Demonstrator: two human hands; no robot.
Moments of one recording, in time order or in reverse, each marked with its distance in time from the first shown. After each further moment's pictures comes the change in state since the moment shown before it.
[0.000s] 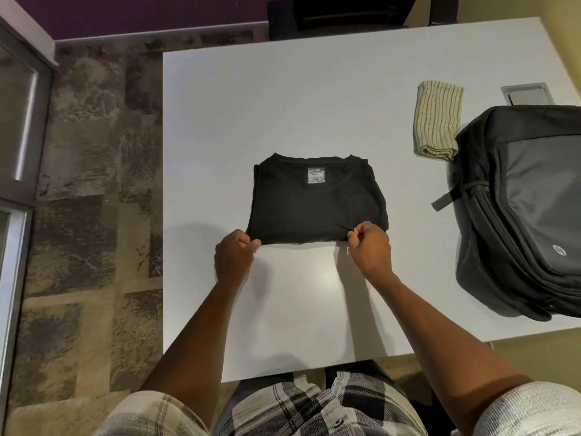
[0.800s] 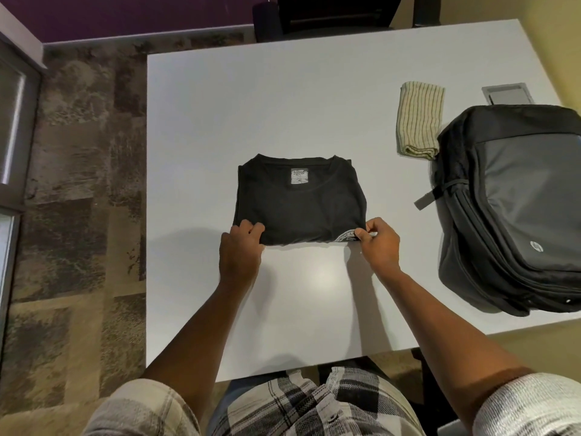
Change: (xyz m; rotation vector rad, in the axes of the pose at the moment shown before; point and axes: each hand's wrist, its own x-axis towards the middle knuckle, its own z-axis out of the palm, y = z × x) left_hand -0.016 0.031 0.027 0.443 0.156 0.537; right_hand 0.014 0.030 -0.040 0.122 0.078 0.104
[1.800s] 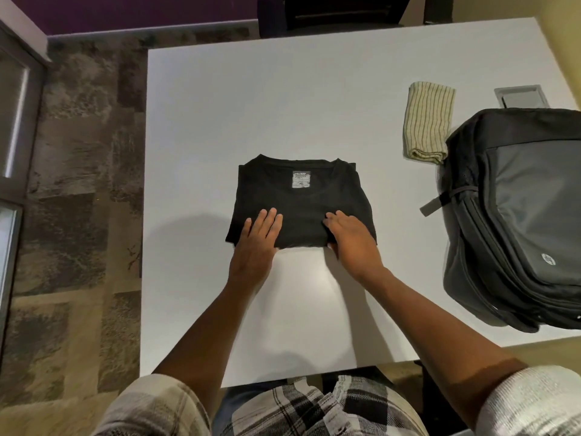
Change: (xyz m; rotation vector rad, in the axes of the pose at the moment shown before) left_hand 0.014 0.013 0.022 0.111 -0.224 0.225; right_hand 0.014 -0.012 0.033 -0.596 -0.290 -0.714
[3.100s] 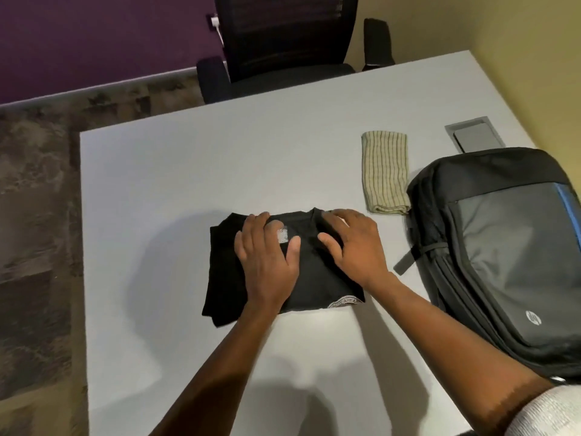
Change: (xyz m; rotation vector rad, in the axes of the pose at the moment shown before) left_hand 0.163 0.090 -0.073 -0.344 0.467 -0.191; right_hand 0.099 0.092 -0.081 0.007 0.318 0.156
